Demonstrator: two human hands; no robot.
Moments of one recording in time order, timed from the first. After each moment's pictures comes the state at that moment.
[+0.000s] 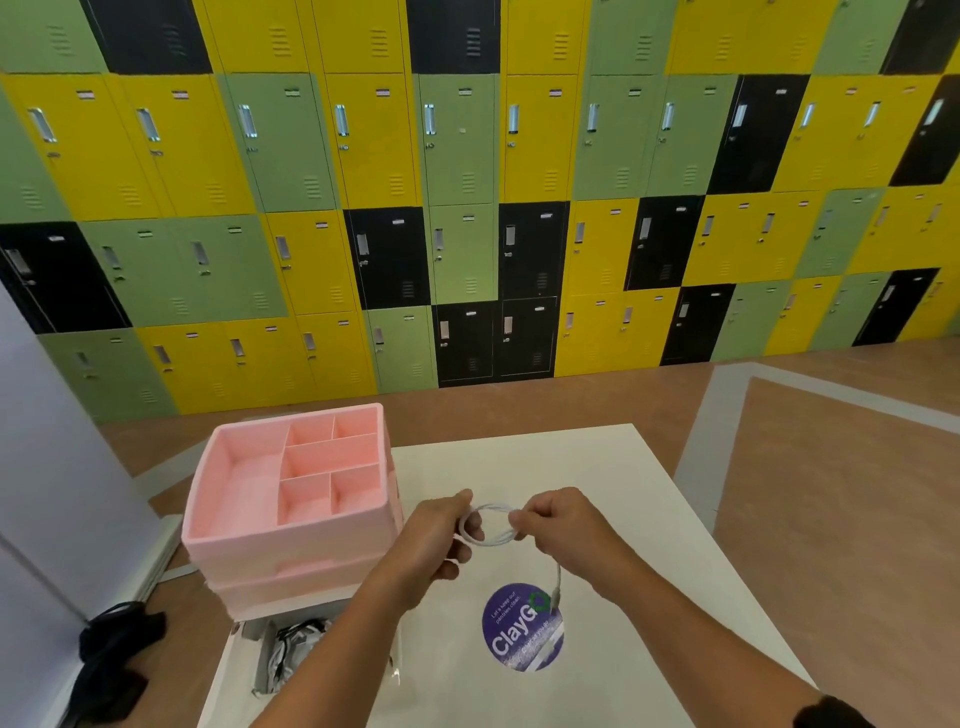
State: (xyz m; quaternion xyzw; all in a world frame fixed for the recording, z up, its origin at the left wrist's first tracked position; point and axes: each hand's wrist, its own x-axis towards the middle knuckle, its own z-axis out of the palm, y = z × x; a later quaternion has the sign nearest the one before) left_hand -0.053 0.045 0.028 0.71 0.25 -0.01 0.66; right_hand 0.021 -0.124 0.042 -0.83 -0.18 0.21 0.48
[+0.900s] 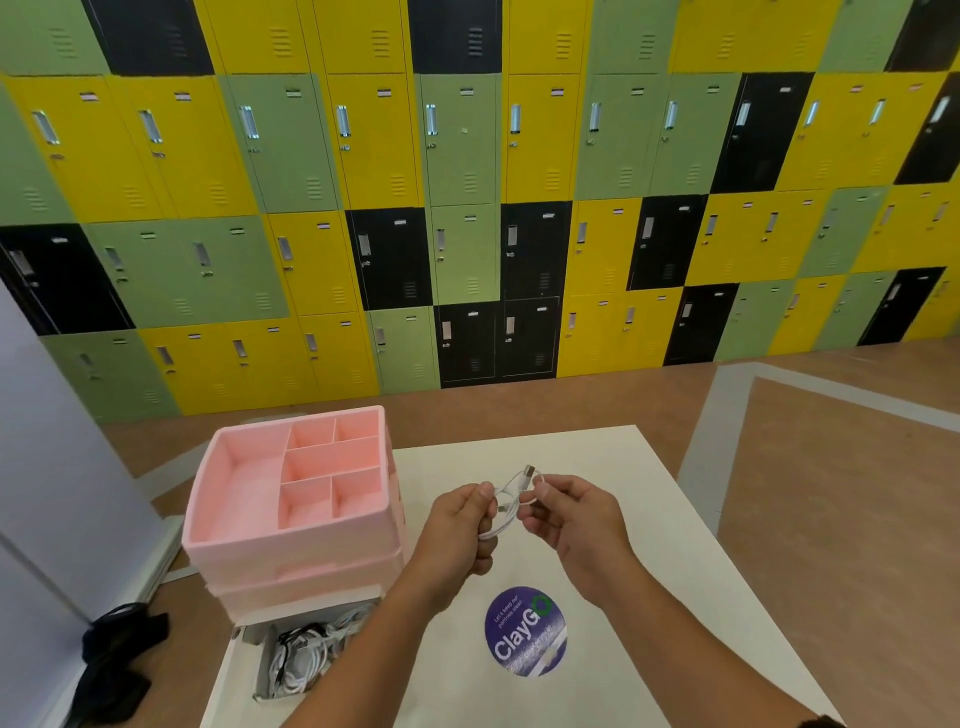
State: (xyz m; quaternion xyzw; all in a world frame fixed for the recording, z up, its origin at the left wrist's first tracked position) left_hand -0.046 0.026 0.028 0.67 0.14 0.06 0.73; right_hand 0.021 -0.118 0.038 -0.54 0.00 0.22 0.81
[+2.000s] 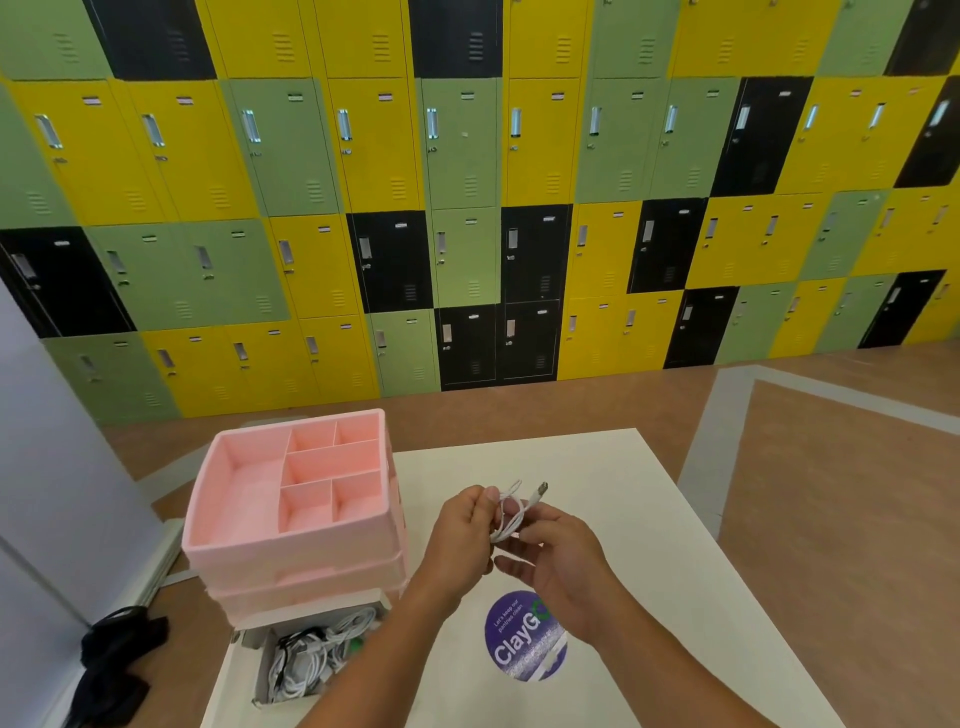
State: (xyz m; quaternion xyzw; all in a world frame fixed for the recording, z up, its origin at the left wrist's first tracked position) left_hand -0.040 0.015 0.022 0.78 0.16 0.12 0.60; right_hand -0.002 -0.111 0.029 -0.52 -0.04 0.32 0.79
